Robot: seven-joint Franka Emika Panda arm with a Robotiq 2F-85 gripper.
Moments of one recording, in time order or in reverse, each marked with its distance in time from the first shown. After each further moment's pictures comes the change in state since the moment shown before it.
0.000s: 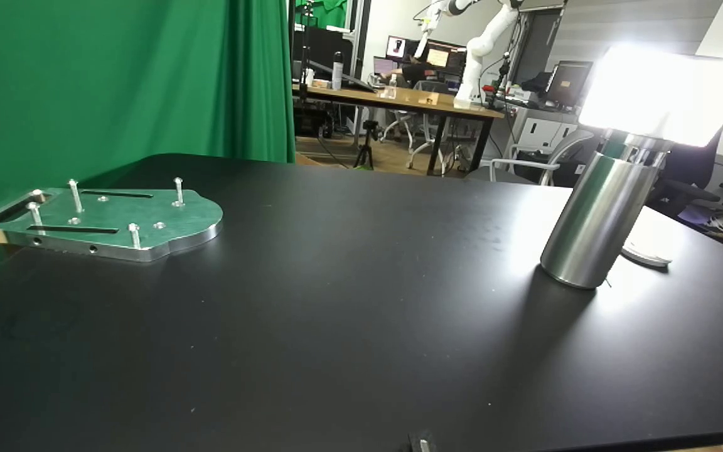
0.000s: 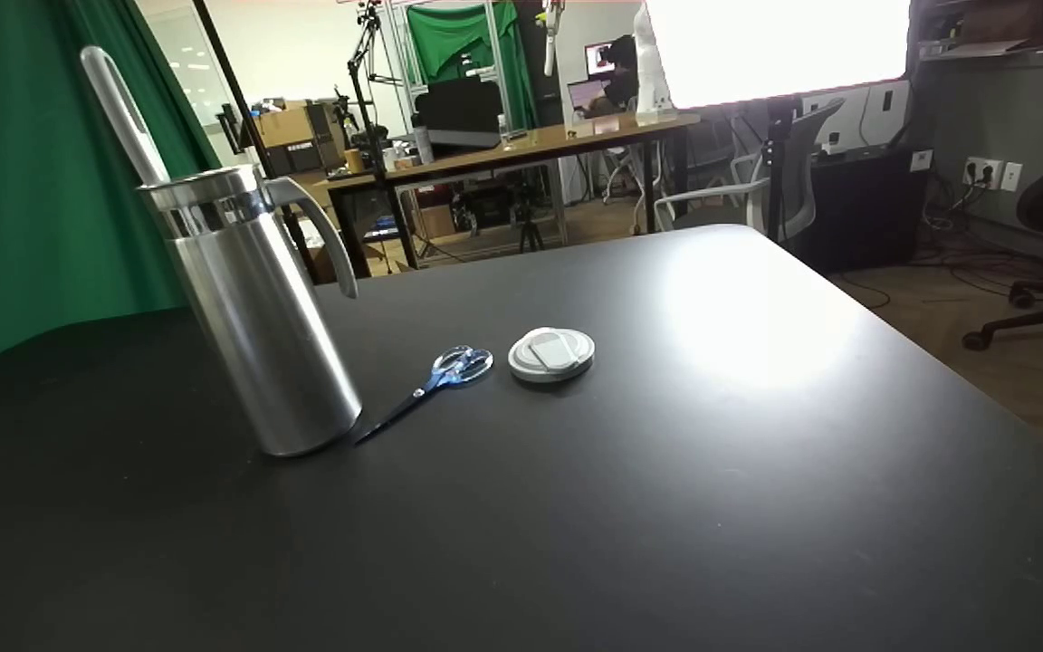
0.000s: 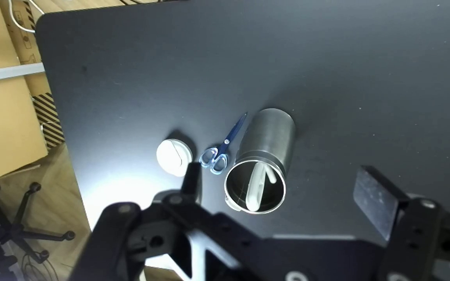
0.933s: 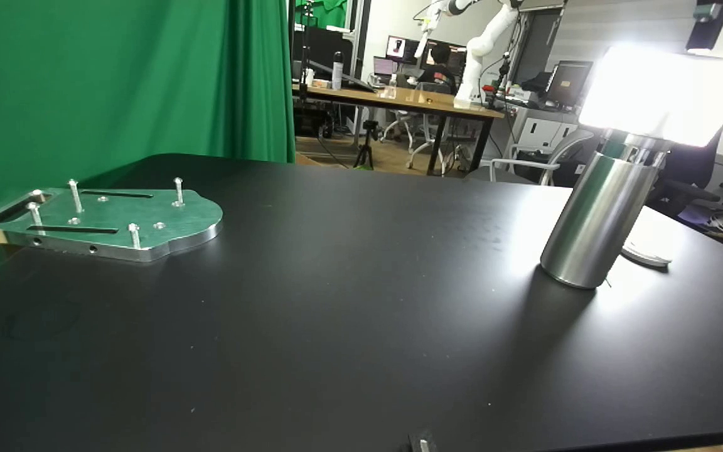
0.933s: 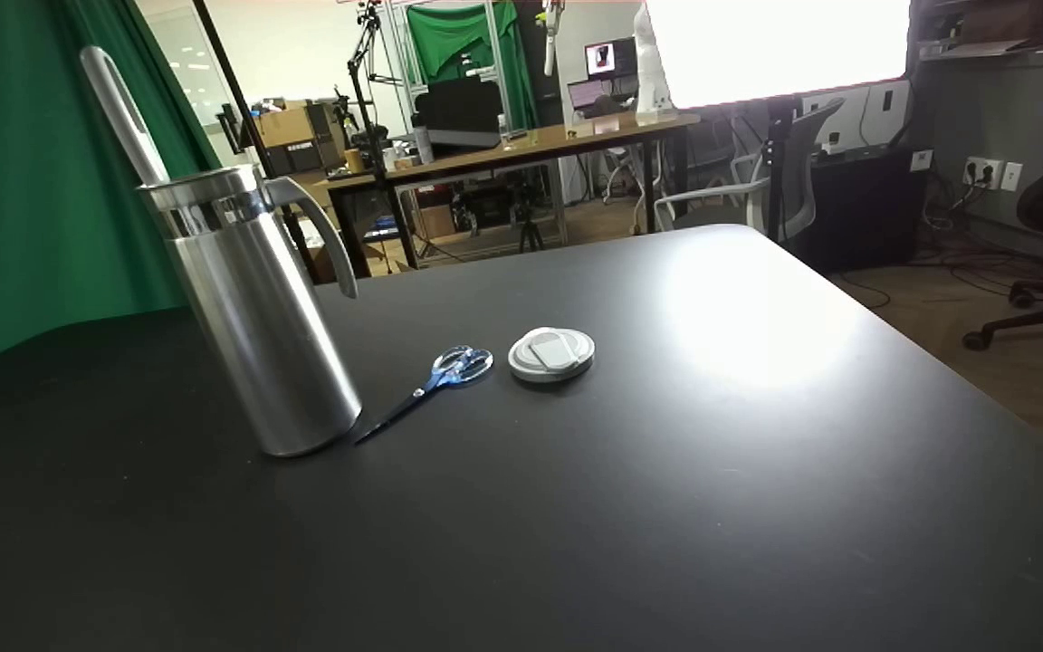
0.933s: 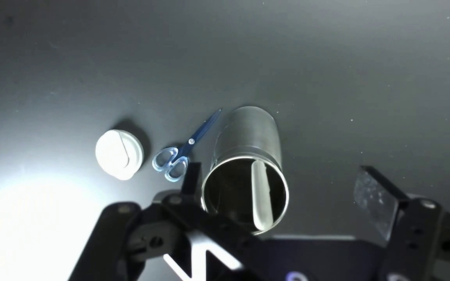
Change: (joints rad) arm 0.034 0.313 -0.175 0.012 0.033 0.226 -0.252
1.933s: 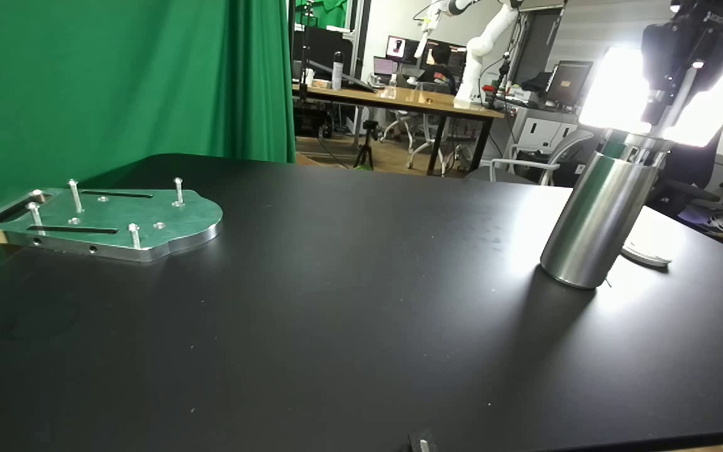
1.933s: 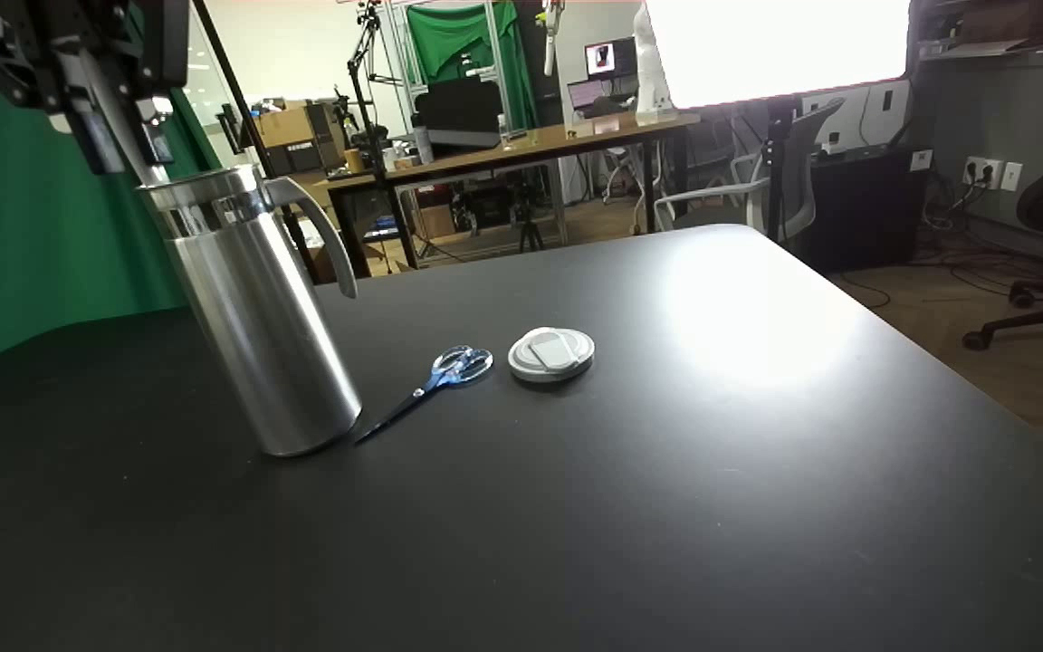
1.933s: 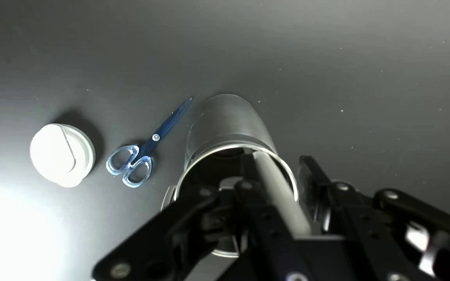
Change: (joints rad) arm 0.000 0.220 -0.039 0.026 0.129 0.146 -0.121
